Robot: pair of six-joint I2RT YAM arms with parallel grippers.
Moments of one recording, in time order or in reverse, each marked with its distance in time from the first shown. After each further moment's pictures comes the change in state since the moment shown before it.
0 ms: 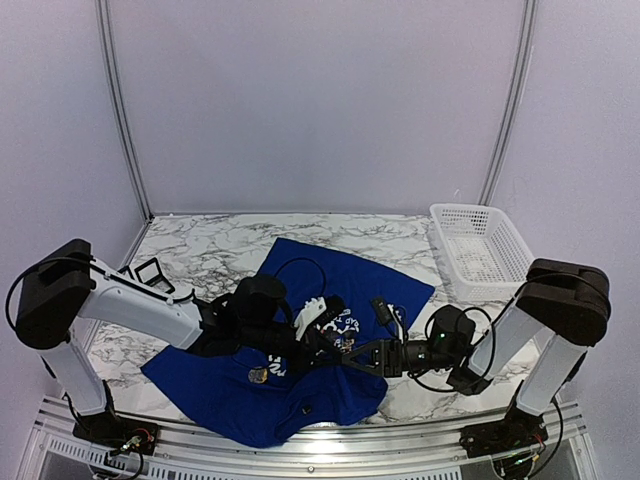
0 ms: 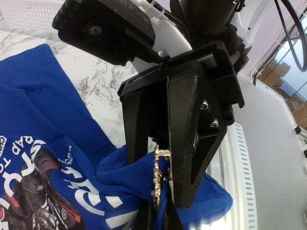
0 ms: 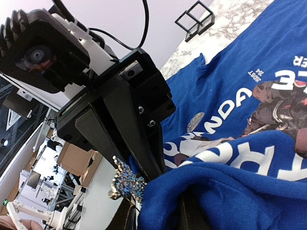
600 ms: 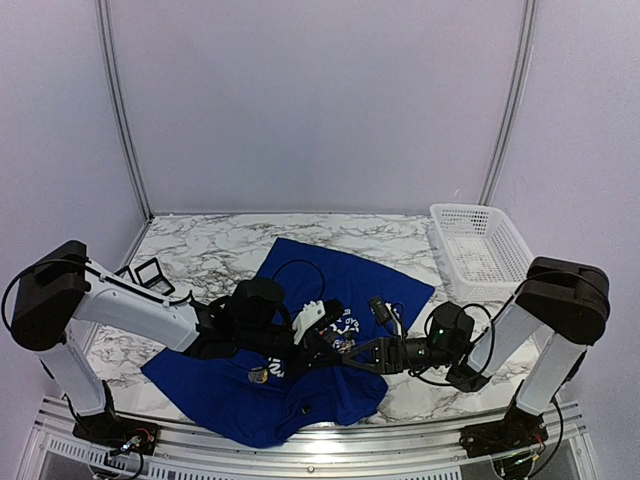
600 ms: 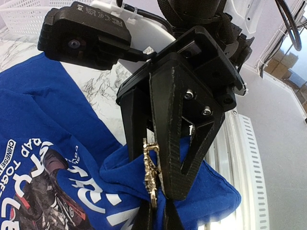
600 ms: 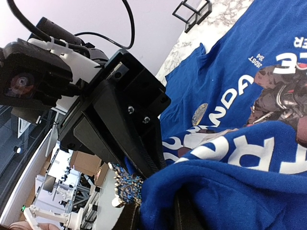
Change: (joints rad) left arm -0.017 -0.027 -0.023 -0.009 -0.058 0.077; right arm -0.023 0.003 0.020 -0.026 -0.063 0.102
